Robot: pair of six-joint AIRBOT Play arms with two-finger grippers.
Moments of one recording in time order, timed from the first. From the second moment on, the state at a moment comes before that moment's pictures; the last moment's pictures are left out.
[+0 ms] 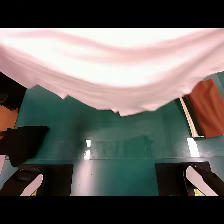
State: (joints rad) left arm -0.12 -0.76 1.71 1.42 -1.32 -1.46; right arm -0.35 -0.94 1.95 -1.04 1.36 1.38
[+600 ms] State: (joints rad) left arm -0.12 -1.25 1.34 1.40 -1.11 -1.39; right arm -0.13 -1.46 1.79 -1.05 1.26 1.45
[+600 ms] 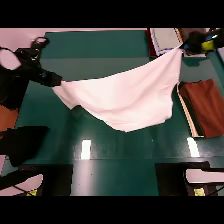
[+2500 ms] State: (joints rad) left arm -0.15 -1.41 0.96 0.99 -0.76 -1.47; right arm -0.14 -1.23 1.34 -0.99 1.19 1.39
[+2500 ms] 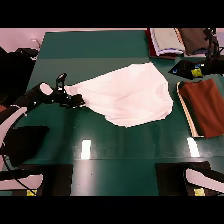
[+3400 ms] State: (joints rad) left arm 0.13 -1.11 1.15 1.20 -1.33 -1.24; right arm -0.15 -1.16 1.34 -0.99 1.19 1.40
